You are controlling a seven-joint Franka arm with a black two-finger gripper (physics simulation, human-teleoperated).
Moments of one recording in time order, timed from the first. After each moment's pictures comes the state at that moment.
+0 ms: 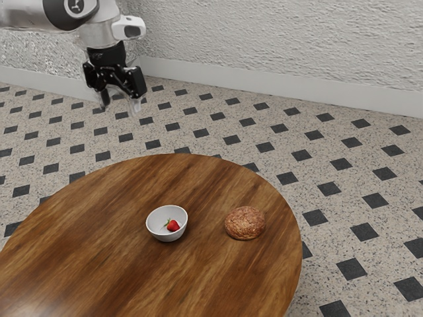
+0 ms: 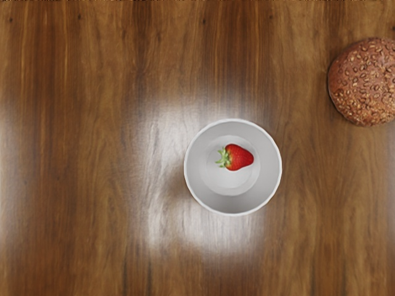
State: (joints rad) arm 0.00 0.00 0.00 -1.57 0.00 1.56 0.00
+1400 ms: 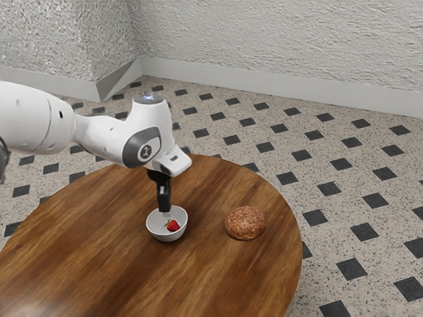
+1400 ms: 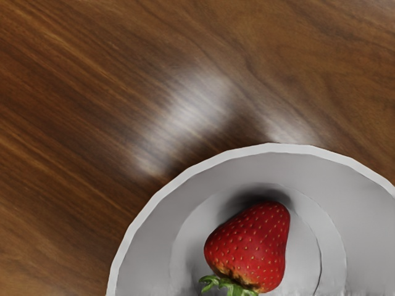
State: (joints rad) arm -0.15 0.32 0.09 -1.98 0.01 2.28 0.91
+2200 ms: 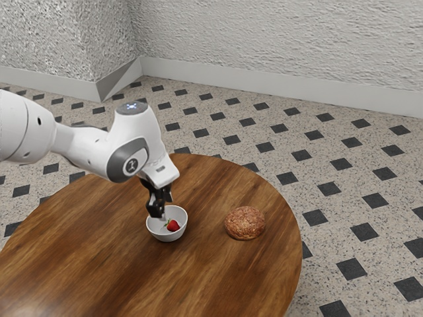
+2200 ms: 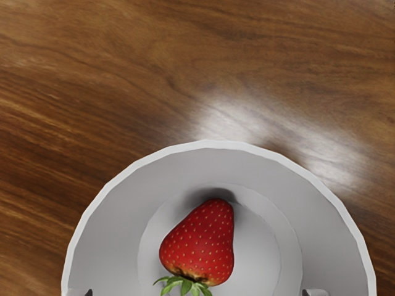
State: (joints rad) arm -0.17 0.18 0.09 -2.18 0.01 2.46 1.13
